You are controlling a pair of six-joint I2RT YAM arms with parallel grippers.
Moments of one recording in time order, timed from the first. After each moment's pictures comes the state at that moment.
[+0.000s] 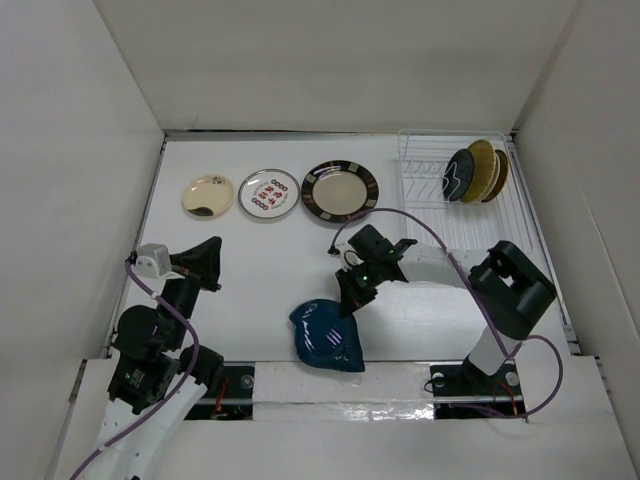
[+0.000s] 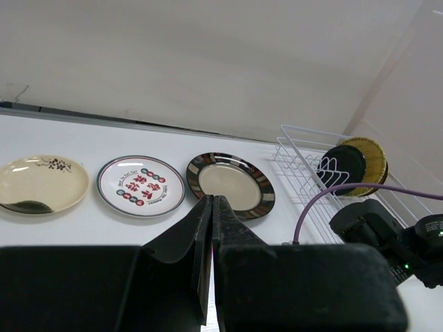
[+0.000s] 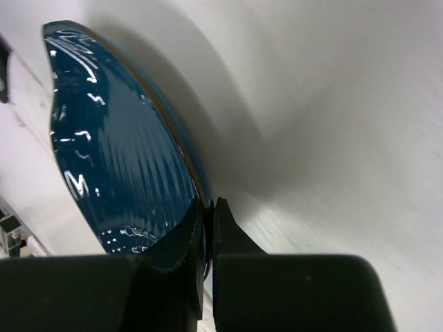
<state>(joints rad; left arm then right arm) -0.45 0.14 0.58 -0.23 -0.19 -0.31 0.76 1.70 0.93 -0.39 -0.50 0.25</state>
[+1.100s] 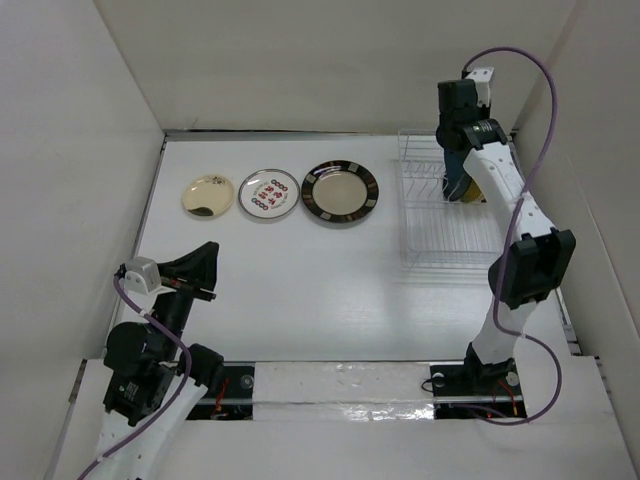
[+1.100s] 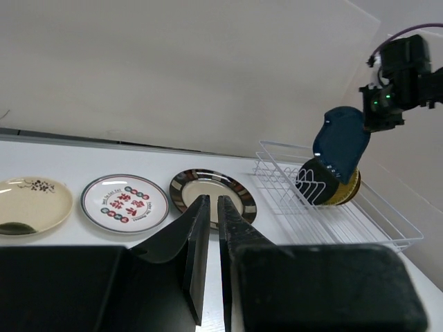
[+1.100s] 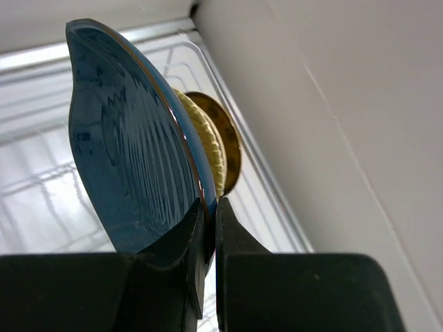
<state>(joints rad) -0.45 0.05 0.58 -0.23 -0.15 -0.31 0.23 1.82 1.93 -0.70 0.88 0.07</state>
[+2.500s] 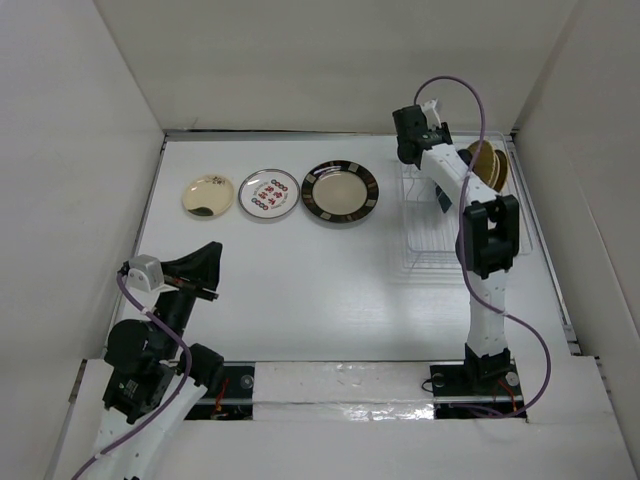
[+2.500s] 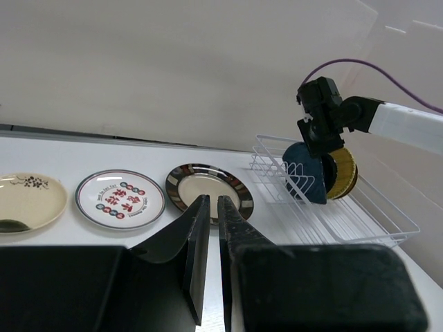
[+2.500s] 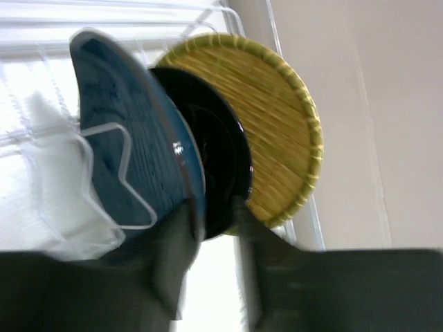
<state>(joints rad) -0.48 0.06 0.58 -0.23 -0.15 -0.31 0.29 2.18 2.01 -0.70 1.03 -0.06</state>
